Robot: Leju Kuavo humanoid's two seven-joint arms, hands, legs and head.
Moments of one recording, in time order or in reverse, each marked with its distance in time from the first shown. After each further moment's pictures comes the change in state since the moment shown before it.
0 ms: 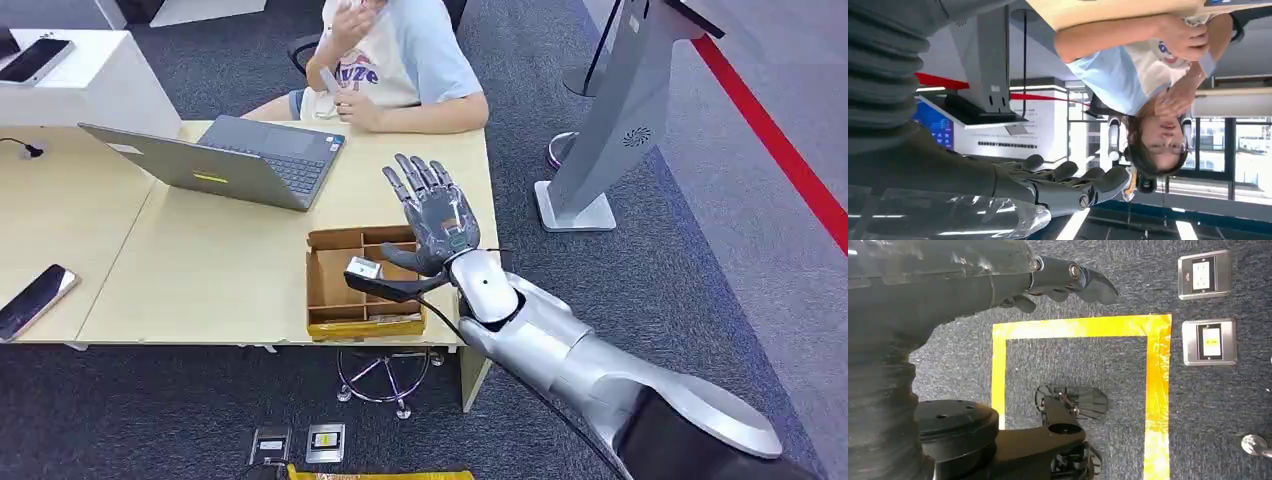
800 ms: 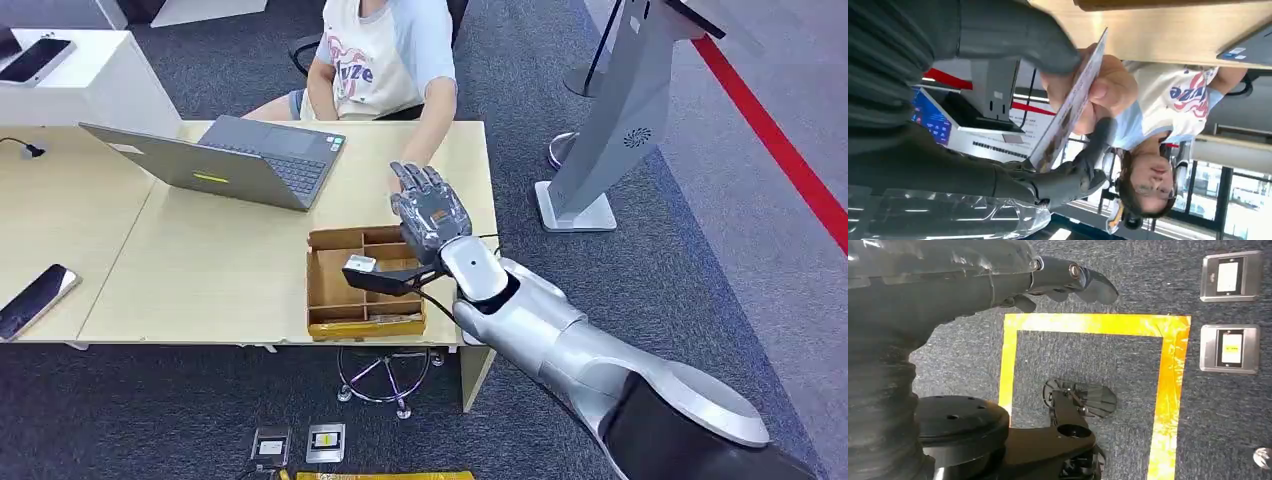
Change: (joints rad) left arm 0.013 0.008 -0.006 -0.007 0.091 0.004 -0.010; right arm -0.067 0.073 -0.002 0.154 -0.037 0.176 -0.080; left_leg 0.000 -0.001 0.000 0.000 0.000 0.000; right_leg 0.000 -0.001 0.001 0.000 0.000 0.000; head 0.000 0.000
